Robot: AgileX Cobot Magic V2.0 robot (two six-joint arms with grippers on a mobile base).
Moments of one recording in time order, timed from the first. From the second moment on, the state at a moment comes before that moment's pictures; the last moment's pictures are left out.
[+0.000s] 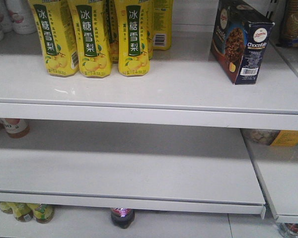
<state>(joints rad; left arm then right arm) 0.04 0.09 -0.35 -0.22 0.44 -0.09 0.02 0.26 -0.51 0.04 0.35 -0.15</state>
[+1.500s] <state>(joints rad) 0.14 -0.01 0.03 -0.06 0.18 0.02 0.02 0.26 -0.51 0.04 0.35 -0.15</state>
